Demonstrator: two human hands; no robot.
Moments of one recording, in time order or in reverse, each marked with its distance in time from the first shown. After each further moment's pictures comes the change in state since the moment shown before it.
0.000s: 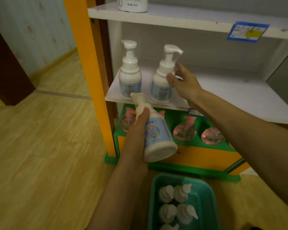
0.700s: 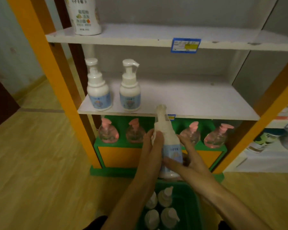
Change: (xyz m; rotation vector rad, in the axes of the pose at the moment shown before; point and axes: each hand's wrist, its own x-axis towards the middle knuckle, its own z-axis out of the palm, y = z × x) left_hand -0.004 -0.082 0.082 0.362 -0.128 0.178; right_hand -0.217 0.035 -0.072 0.400 -0.114 0.257
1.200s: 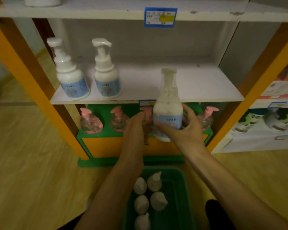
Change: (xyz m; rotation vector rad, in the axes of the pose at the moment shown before) left_hand 0.020 0.001 0.018 -0.039 0.071 -0.094; right_hand 0.042 0.008 -0.038 -0.087 0.398 -0.259
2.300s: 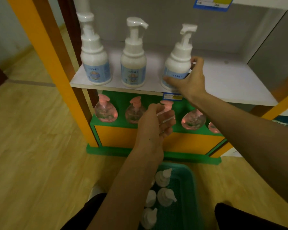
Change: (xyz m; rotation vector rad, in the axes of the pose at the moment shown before) left_hand 0.008 0.023 -0.021 -0.336 0.109 -0.279; right_hand 0.136 -0.002 0.067 -0.383 -0.040 -0.167
